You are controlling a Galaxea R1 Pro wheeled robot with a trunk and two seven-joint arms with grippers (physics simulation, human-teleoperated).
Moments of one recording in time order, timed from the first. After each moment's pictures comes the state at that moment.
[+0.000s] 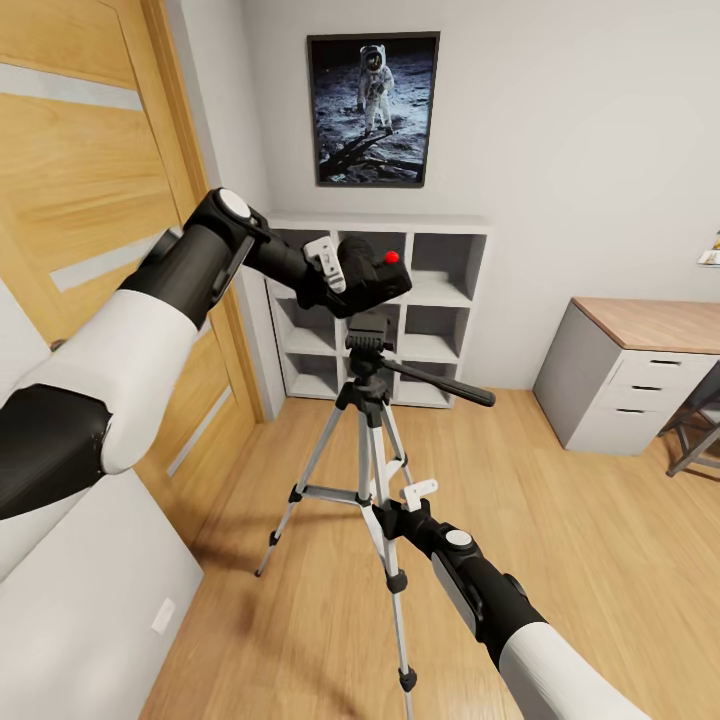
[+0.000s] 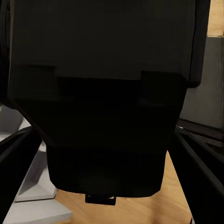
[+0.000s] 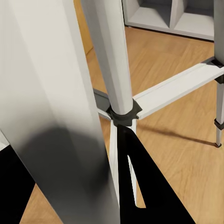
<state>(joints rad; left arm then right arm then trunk) -1.66 -0.05 -0.31 -0.66 -0.62 0.36 -1.23 -0.64 0.09 0.27 -0.71 -0.08 0.11 0.20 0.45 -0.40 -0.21</state>
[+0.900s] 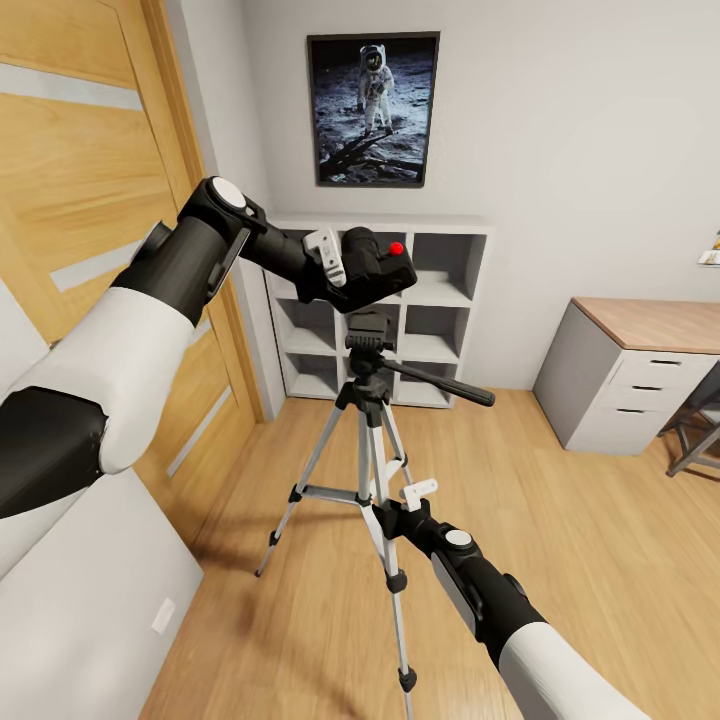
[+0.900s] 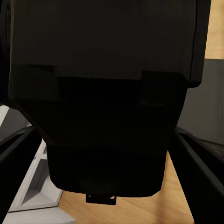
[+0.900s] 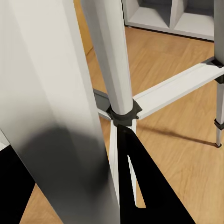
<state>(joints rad) -1.66 -0.04 -0.31 -0.72 -0.61 0.37 -1.27 -0.64 0.09 0.27 -0.71 -0.08 0.11 0.20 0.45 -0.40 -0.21</state>
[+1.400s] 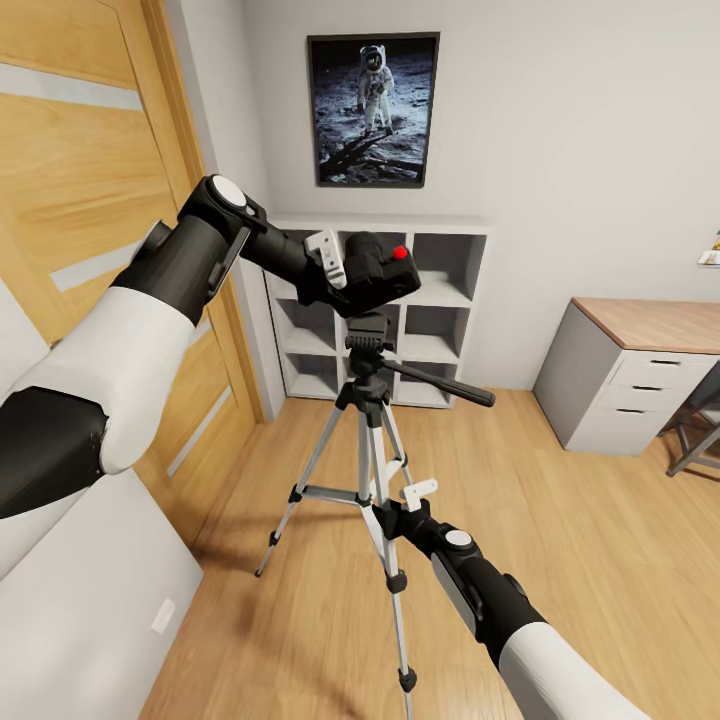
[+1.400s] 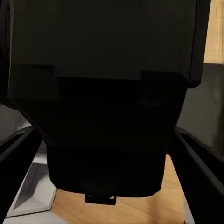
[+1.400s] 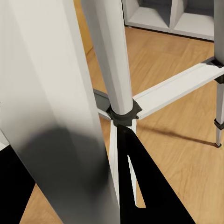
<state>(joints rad) -1.66 -0.05 -0.30 -0.72 -0.61 0.37 -1.32 -0.64 0.09 0.27 -0.71 -0.08 0.11 0.20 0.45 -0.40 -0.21</state>
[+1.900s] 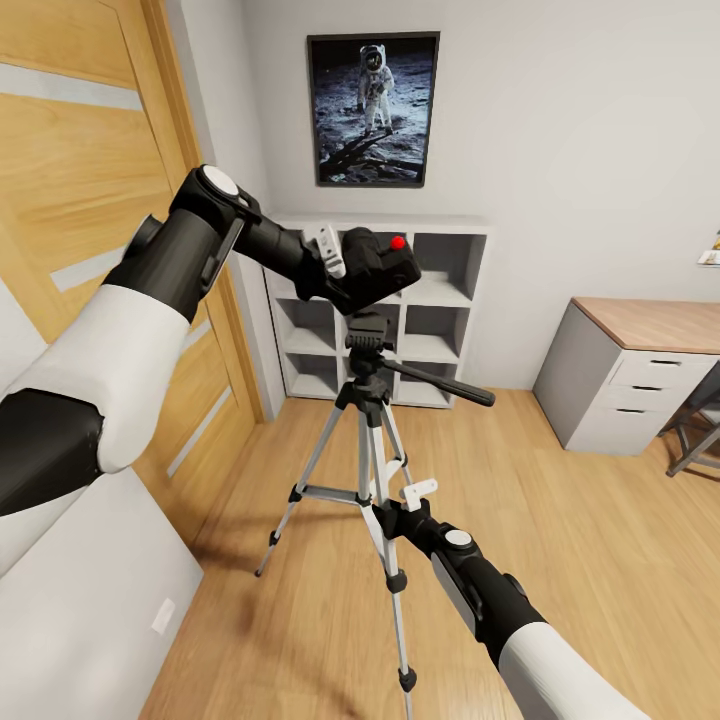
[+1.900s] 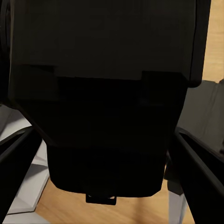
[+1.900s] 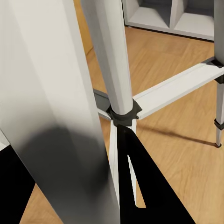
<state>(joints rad) -1.66 -0.04 -0.29 -0.76 -0.59 0.46 -1.35 -0.64 0.09 0.27 -0.71 -0.08 0.11 0.20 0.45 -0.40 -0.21</state>
